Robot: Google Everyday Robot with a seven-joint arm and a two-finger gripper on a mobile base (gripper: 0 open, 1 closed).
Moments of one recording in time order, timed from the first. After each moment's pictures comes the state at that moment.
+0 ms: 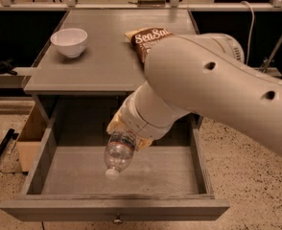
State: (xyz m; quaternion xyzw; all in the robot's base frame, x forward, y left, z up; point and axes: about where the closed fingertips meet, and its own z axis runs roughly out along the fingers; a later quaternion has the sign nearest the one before) arm 0.424 0.034 0.840 -0.95 0.18 -0.09 0.23
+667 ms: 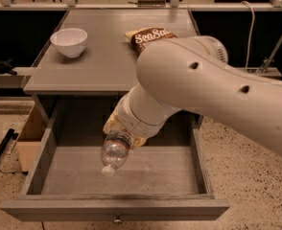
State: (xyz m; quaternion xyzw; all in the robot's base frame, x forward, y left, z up) arm 0.438 0.041 0.826 -0.95 0.18 -0.08 0.23
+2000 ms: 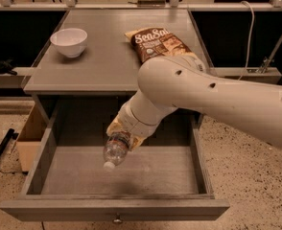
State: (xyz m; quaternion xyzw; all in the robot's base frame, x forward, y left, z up) arm 0.476 0.050 0.761 -0.95 0.21 -0.03 0.24
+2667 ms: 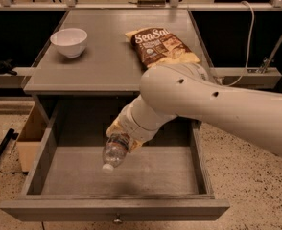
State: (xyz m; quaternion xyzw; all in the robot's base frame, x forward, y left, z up) arm 0.474 0.051 0.757 -0.94 0.22 -0.04 0.25
